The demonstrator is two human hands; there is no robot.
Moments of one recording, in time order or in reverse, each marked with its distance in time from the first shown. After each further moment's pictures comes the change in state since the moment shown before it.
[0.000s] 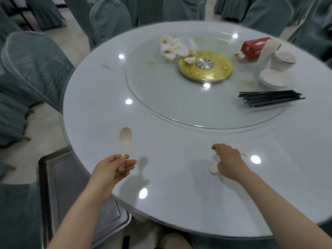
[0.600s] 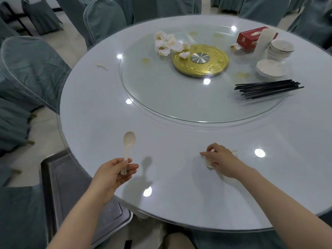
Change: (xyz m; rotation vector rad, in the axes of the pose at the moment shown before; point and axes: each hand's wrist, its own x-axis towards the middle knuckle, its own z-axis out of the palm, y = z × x) left_hand -0.012 -0.009 0.021 0.078 -0.005 -0.039; right_hand -0.002 0.019 0.022 0.082 -0.099 -0.218
